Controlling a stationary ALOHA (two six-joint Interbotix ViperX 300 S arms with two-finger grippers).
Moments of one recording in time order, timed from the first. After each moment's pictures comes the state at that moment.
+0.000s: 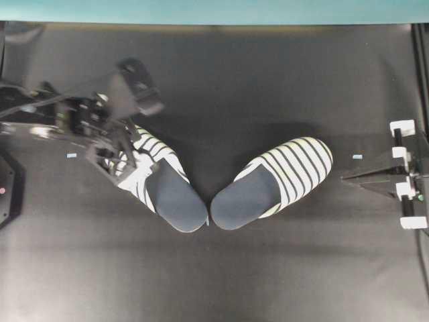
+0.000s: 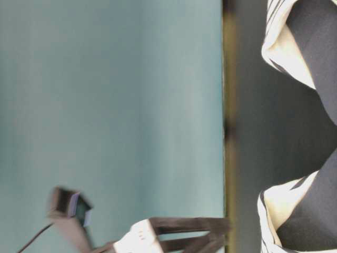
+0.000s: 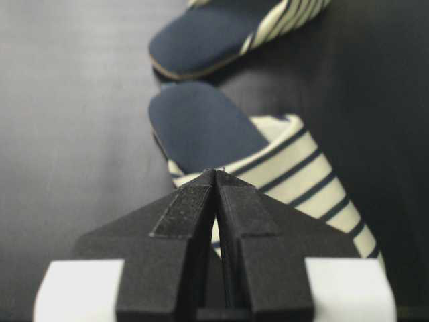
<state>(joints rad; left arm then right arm) 0.15 -0.17 0.64 0.04 0.61 -0.44 0.06 -0.99 1.32 0.03 0.02 0.00</state>
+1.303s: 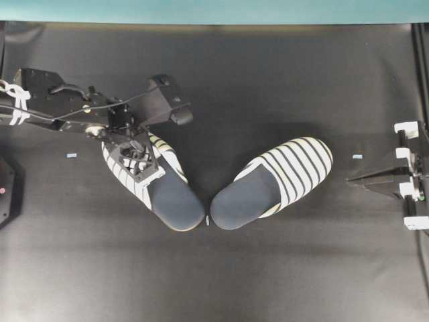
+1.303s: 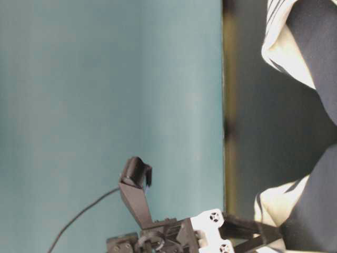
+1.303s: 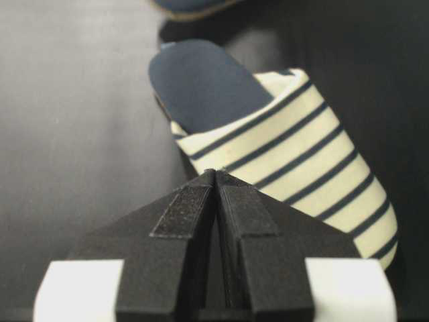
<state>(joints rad) 0.20 0.03 0.57 0.05 0.69 -0.33 0.06 -1.01 1.32 0.03 0.13 0.05</state>
